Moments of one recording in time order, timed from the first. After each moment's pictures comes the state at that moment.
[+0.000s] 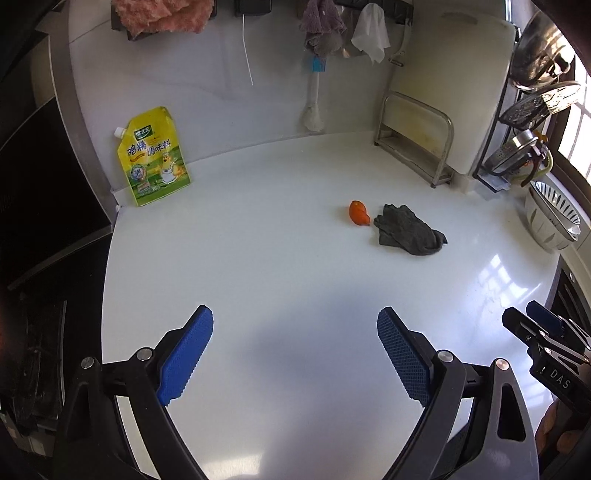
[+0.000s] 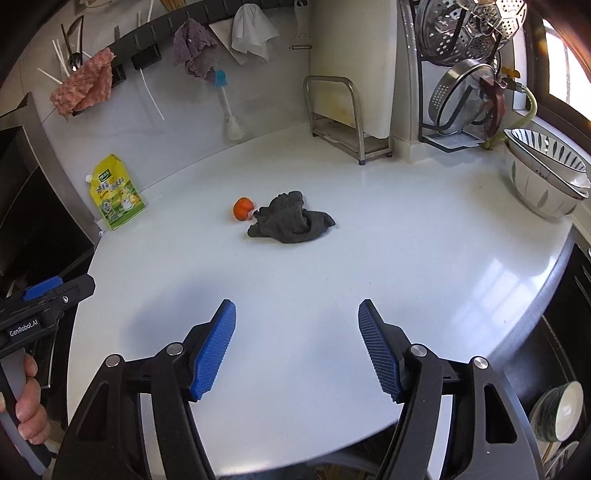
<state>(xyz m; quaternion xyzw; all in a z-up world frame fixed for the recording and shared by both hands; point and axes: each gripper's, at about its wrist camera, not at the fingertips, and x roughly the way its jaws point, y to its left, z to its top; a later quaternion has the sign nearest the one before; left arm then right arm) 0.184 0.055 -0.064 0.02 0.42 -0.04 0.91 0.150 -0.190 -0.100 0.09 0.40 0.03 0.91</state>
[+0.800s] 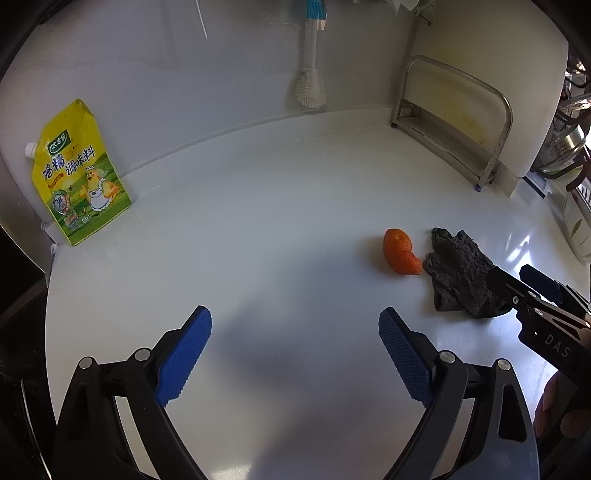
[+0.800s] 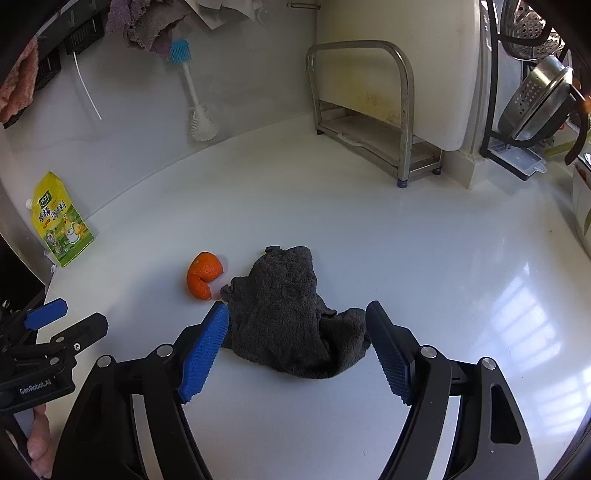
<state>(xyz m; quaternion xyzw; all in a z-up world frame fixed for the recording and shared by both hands) 0.336 0.044 -0.132 0.04 0.45 -0.07 0.89 0.323 -0.173 -0.155 0.08 0.42 0.01 0.91</state>
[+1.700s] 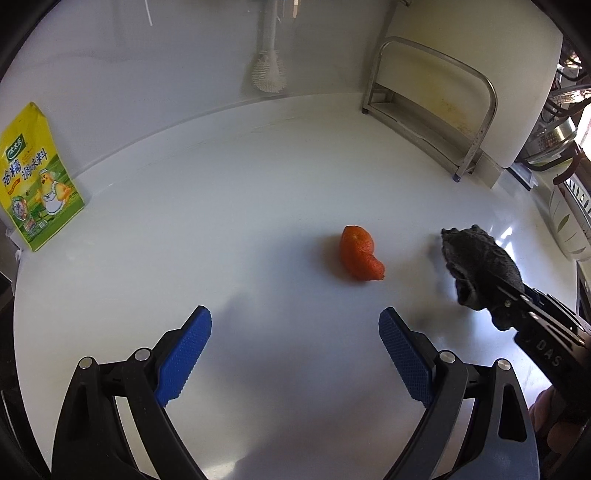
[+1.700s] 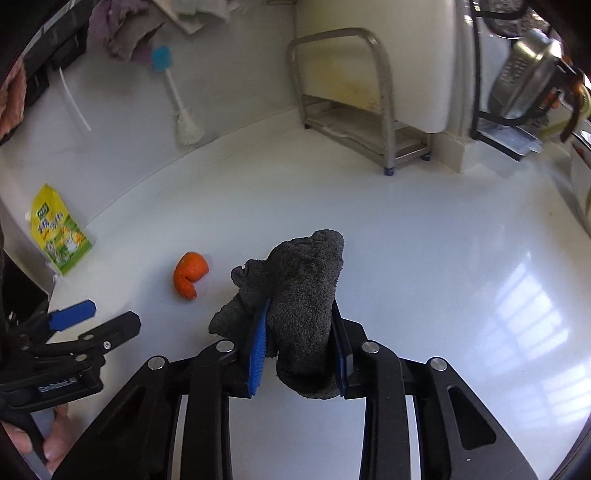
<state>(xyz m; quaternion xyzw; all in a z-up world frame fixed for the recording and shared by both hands) 0.354 0.008 -0.147 0.02 0.47 -0.12 0.87 0.314 -0.198 -0.153 0.12 0.41 0.00 0.90</state>
